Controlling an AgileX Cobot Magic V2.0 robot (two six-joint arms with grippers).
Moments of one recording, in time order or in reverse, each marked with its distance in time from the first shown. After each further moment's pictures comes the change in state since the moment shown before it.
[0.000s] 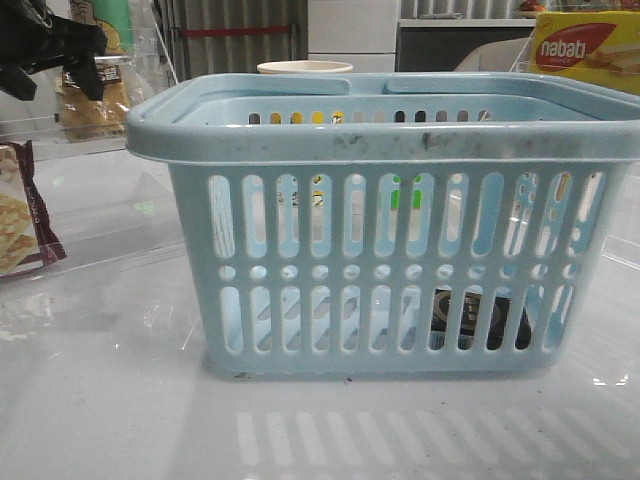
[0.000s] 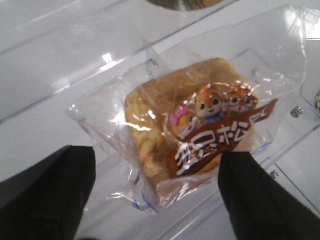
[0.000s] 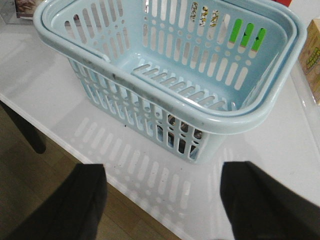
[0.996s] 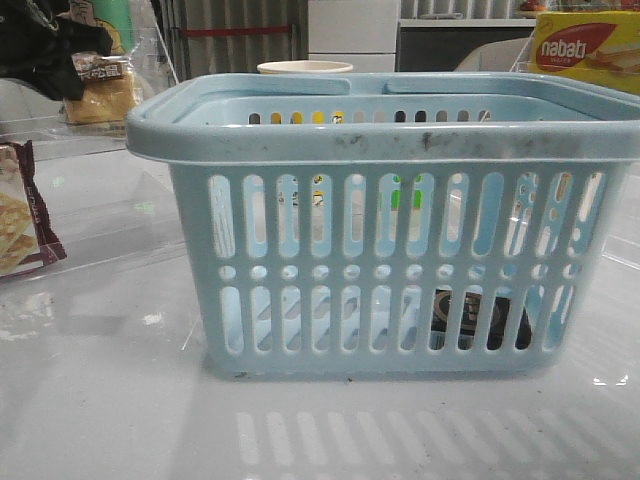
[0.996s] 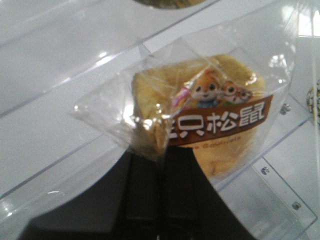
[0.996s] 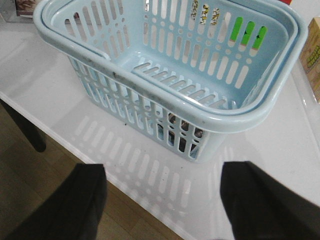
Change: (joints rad) left arm -0.015 -0.023 0.000 0.004 0.016 0.000; right arm 0.000 0.000 0.000 0.000 0.006 0.000
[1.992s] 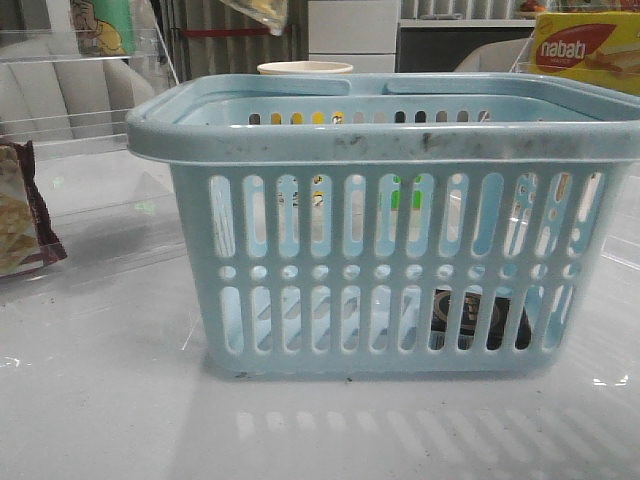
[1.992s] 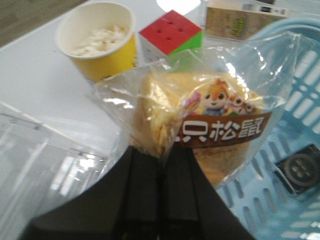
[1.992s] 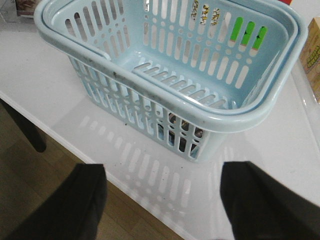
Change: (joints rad) left arm -0.468 -0.423 0.046 0.011 0.345 0.209; right arm 0.000 0.000 0.000 0.000 0.000 0.000
